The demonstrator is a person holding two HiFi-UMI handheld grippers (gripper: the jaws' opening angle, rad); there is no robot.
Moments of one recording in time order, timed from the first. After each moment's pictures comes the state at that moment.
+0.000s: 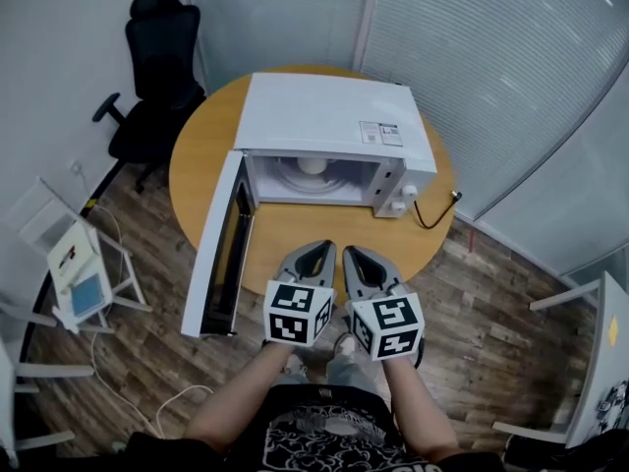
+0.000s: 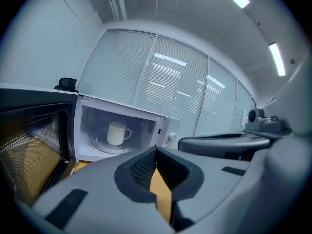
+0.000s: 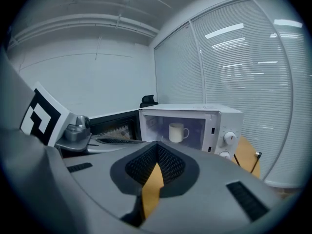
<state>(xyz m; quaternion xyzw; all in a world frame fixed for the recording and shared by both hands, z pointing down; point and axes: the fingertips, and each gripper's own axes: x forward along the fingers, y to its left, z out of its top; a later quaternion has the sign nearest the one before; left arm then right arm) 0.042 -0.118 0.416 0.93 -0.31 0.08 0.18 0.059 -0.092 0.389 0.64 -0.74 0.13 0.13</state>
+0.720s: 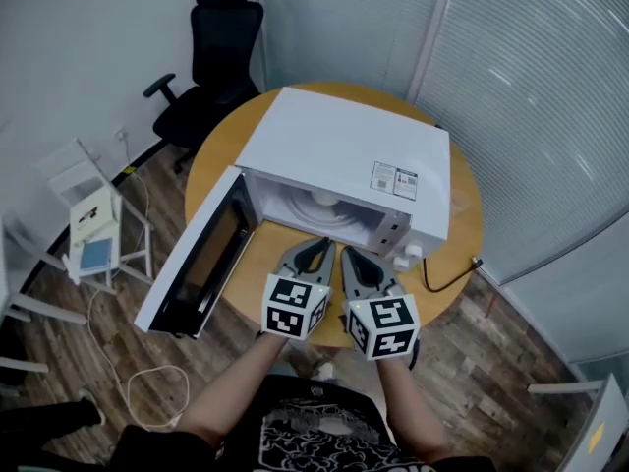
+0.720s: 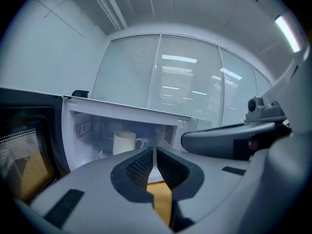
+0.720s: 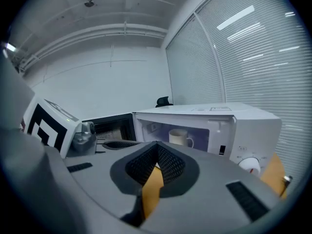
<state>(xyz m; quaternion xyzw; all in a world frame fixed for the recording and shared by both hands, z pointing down) 0.106 -0.208 0.432 0.89 -0.42 0.08 0.14 0.127 -0.180 0.398 0.53 -0.83 0.12 0.11</state>
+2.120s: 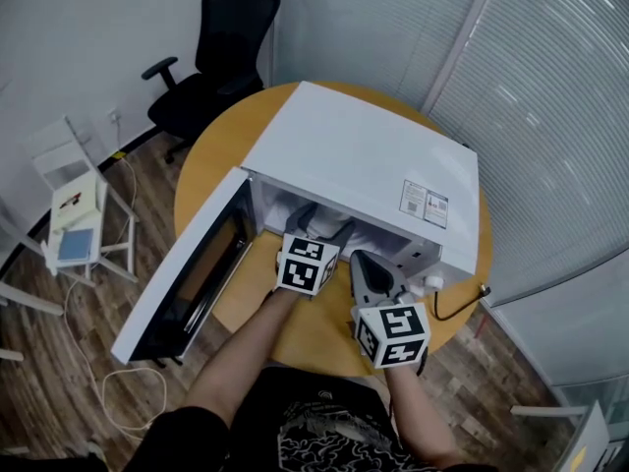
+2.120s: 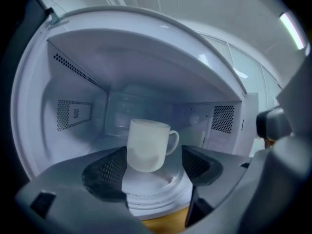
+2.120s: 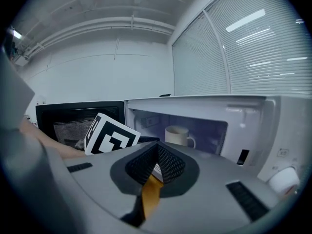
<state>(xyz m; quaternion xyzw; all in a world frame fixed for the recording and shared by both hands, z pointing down) 0.103 -0.351 0.516 0.88 -0.44 0.08 0.14 0.118 -0.241 0.442 0.53 -0.83 0.09 0.14</state>
